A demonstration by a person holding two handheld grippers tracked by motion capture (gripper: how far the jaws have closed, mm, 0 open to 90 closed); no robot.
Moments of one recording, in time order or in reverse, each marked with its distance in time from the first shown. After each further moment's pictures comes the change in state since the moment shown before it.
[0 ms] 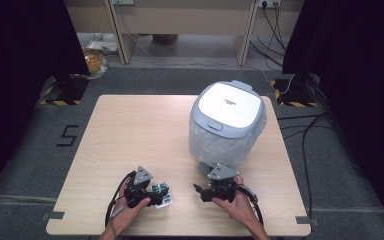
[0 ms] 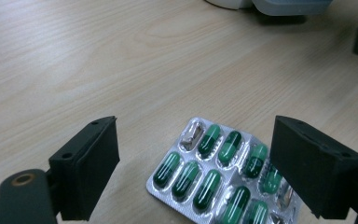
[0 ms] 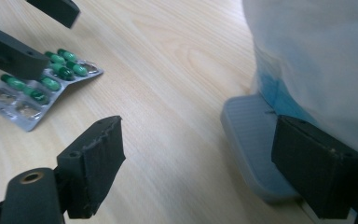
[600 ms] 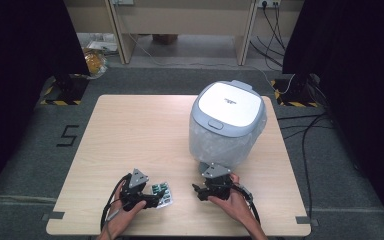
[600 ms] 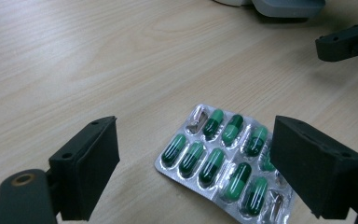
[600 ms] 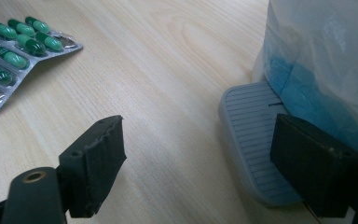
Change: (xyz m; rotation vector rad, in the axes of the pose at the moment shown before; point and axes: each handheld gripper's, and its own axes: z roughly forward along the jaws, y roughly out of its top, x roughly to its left) left arm 0.003 -0.008 -0.010 -0.001 0.010 0.000; right arm 0.002 0.001 0.015 0.095 -0.036 -0.021
